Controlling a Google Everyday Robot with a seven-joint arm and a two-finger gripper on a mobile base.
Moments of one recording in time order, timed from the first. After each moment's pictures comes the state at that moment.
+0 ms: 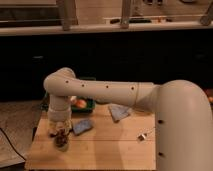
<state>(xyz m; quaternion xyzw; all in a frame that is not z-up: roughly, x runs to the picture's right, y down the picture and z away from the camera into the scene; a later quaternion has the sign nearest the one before) -0.214 0.187 0.648 -0.24 -0.44 -0.63 0.59</state>
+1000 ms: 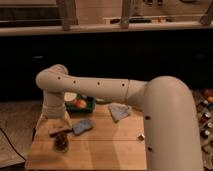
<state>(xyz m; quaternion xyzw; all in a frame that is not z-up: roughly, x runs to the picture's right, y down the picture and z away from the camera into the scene) -0.234 0.177 0.652 -0.26 -0.44 -0.62 0.59</state>
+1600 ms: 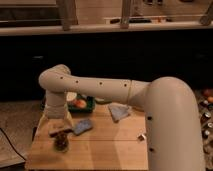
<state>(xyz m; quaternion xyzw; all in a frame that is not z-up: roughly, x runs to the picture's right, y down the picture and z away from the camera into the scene) -0.222 0.180 0.653 -0.27 -0.44 -0.62 0.60</state>
